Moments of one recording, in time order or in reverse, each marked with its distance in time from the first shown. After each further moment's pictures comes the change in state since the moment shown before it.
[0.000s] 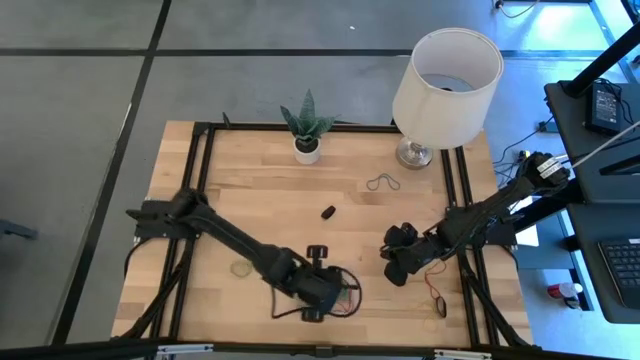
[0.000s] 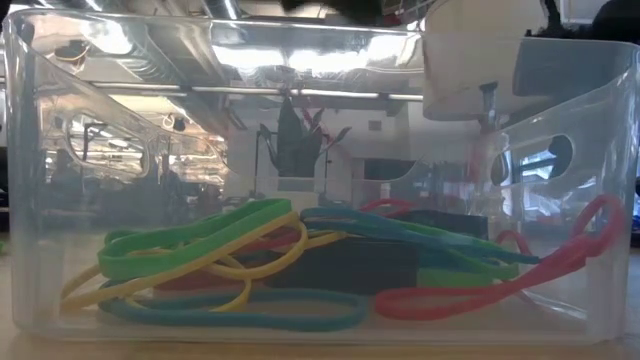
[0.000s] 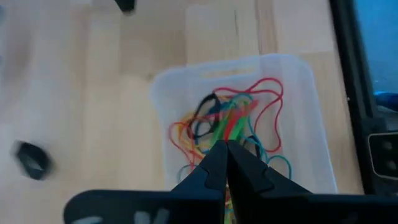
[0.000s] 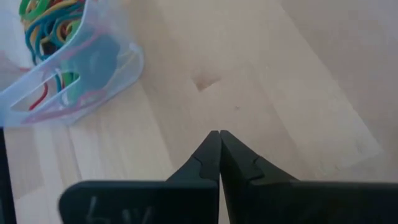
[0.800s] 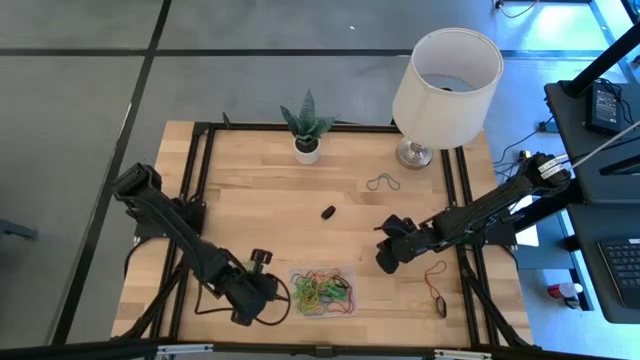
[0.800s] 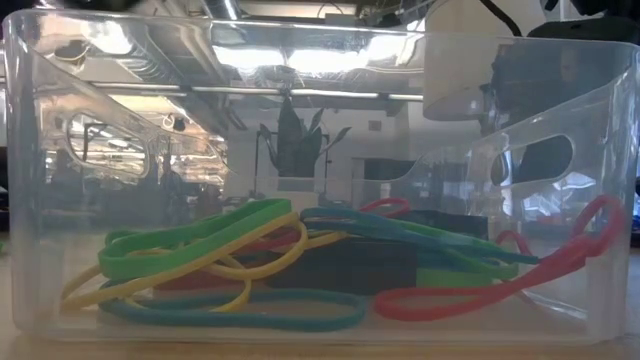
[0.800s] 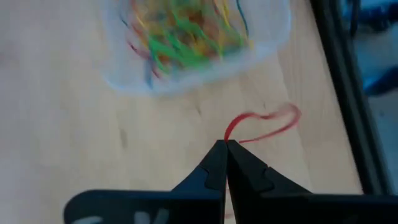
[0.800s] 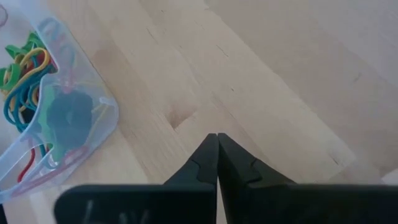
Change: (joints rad) left arm -0.229 -0.422 -0.611 0.063 0.071 -0.094; right arm -0.094 0.000 0.000 0.000 0.003 0.129
